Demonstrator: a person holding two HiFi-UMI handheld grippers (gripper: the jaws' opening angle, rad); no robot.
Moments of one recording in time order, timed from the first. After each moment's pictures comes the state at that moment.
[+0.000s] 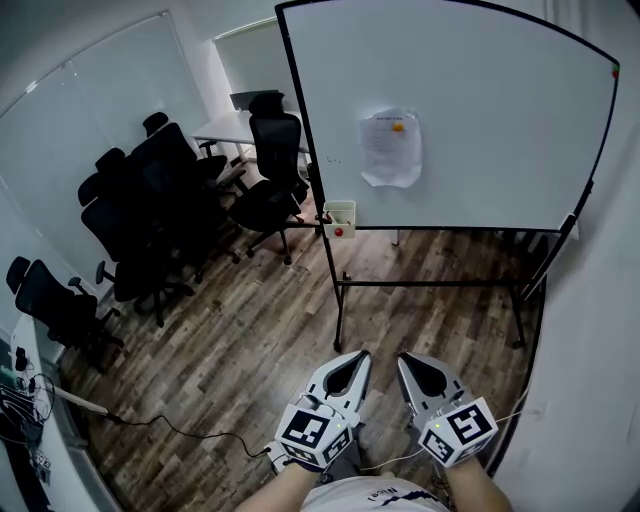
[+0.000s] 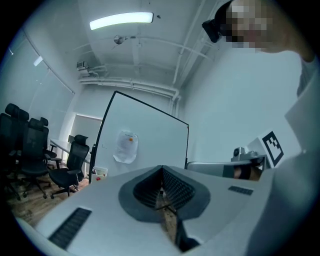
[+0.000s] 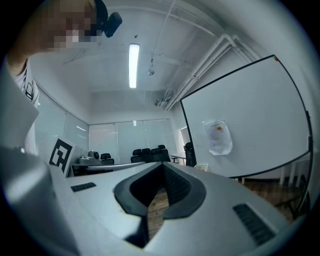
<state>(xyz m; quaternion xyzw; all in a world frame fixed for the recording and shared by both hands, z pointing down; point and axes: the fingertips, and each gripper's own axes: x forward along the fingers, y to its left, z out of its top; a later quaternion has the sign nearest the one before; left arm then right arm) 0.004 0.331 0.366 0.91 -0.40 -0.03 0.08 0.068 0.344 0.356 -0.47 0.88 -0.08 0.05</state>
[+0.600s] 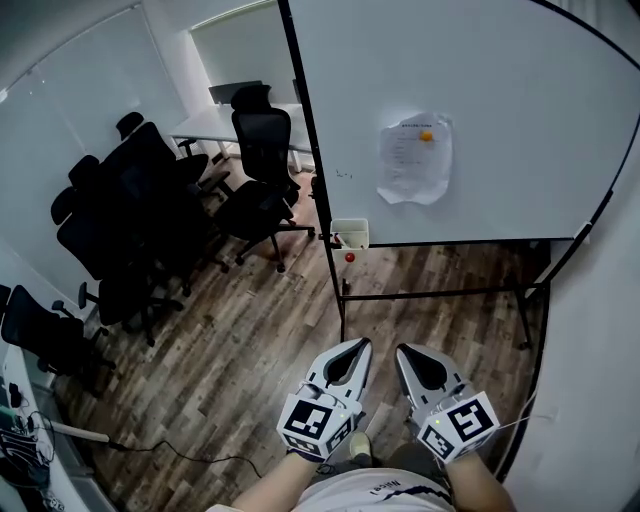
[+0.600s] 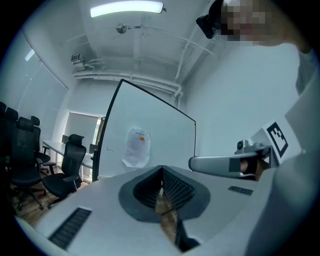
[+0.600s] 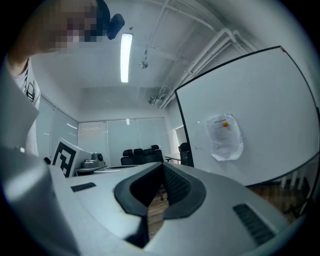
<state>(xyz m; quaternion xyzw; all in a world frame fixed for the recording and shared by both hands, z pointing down) -0.052 0.131 0.373 0.93 -0.37 -0.01 0.07 0.005 0.156 0.354 -0.49 0.87 -0.08 0.04</state>
